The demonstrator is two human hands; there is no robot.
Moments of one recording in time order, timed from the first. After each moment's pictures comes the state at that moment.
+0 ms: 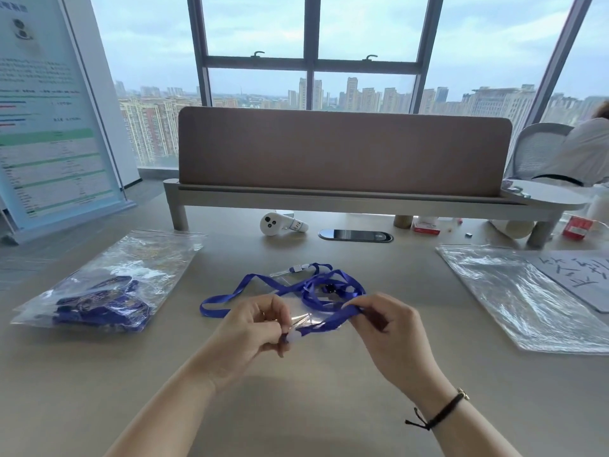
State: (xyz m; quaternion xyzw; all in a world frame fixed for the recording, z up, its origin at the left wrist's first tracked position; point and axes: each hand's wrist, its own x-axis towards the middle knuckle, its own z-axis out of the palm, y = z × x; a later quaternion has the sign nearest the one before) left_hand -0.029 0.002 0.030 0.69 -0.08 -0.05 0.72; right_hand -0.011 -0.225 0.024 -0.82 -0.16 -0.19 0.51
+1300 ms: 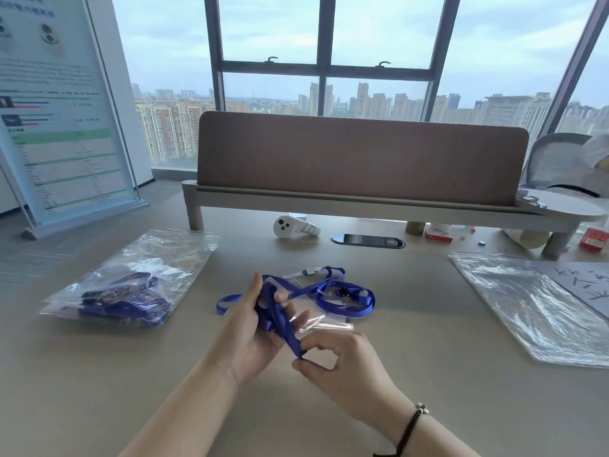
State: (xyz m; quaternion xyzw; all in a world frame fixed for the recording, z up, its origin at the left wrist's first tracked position) left_hand -0.024 0.000 0.038 0.30 0.08 -0.06 0.95; right_hand -0.030 -0.170 0.005 -0.86 -0.27 -0.07 0.42
